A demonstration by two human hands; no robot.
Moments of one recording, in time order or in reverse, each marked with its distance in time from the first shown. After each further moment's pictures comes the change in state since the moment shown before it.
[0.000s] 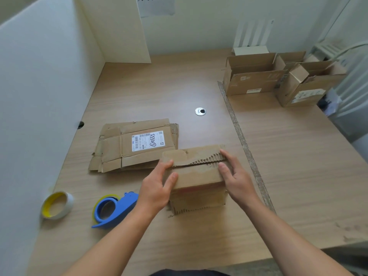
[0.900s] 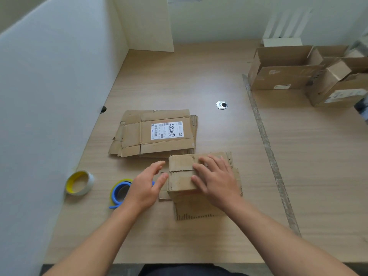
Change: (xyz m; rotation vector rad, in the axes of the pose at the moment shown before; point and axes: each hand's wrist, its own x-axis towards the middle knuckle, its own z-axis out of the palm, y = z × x) left_hand -0.016 -0.068 -0.043 0.142 0.001 -0.028; right_hand -0.001 0.008 0.085 -0.787 -0.096 -0.546
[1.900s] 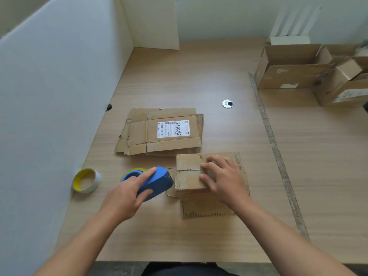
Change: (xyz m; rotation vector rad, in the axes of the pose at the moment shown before) left_hand -0.025 -0.050 -0.049 0.440 -0.116 -0.013; right_hand 0.005 -0.003 -0.001 0.171 0.001 0.071
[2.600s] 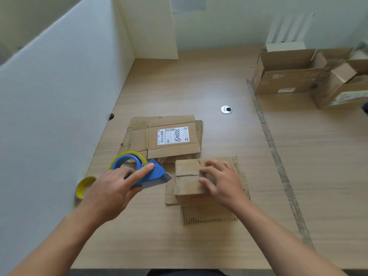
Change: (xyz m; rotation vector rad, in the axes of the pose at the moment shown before) left_hand -0.001 0.013 -0.068 0.264 0.287 0.504; right_hand 0.004 -0.007 -0.018 0.105 -0.153 0.094
